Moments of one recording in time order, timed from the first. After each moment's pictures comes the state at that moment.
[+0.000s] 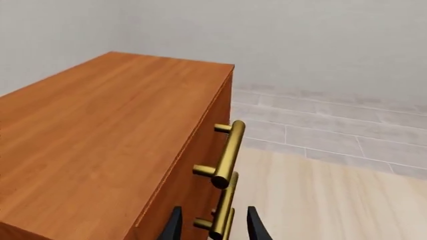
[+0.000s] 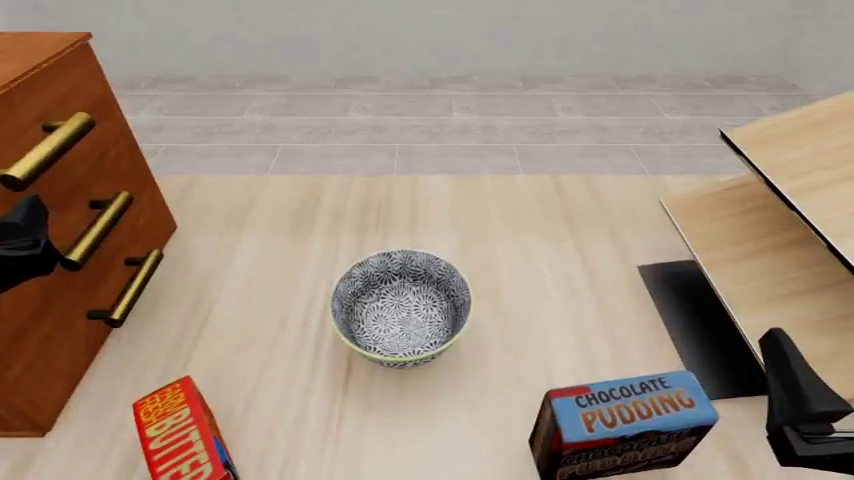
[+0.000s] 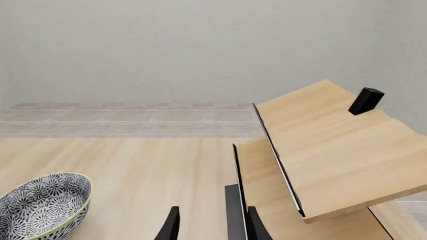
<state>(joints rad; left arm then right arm) 0.29 0.87 -0.32 -0.43 -0.05 0.00 0.01 -0.01 0.00 0.00</state>
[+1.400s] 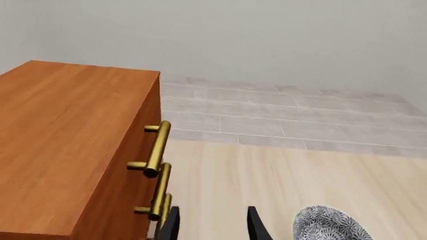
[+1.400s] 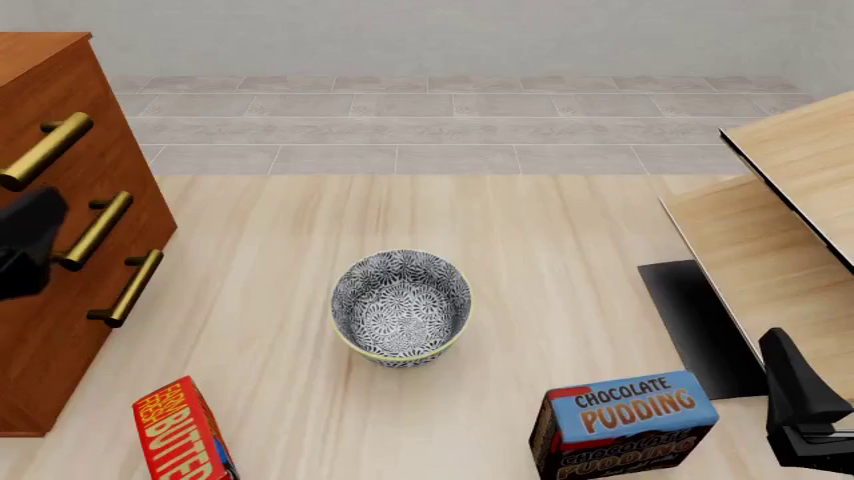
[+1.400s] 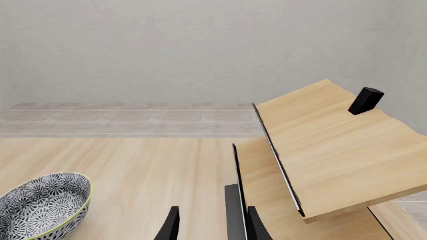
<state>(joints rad) 0.00 0.48 -0.47 0.14 -0.09 0.00 0.01 -0.01 0.00 0.00</state>
